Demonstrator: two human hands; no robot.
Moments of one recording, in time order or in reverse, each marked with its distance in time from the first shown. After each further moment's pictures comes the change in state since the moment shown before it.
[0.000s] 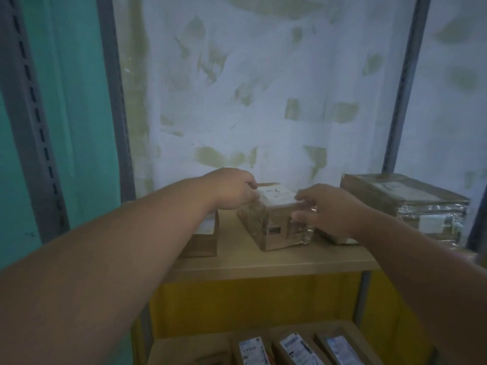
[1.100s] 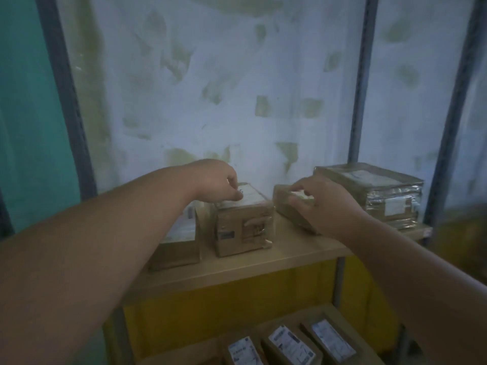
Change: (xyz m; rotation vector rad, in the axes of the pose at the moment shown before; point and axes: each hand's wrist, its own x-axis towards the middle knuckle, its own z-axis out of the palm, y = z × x) left_hand 0.016 0.004 -0.015 0.154 -0.054 0.115; right_hand -0.032 -0.007 0.002 0.084 0.223 0.112
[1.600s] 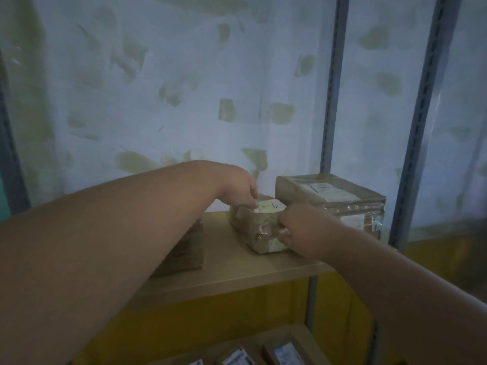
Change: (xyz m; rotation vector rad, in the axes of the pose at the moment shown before) left_hand 0.097 0.143 0.007 0.171 -0.181 0.093; right_hand 0.028 0.112 -0.016 -0.493 -0.280 -0.167
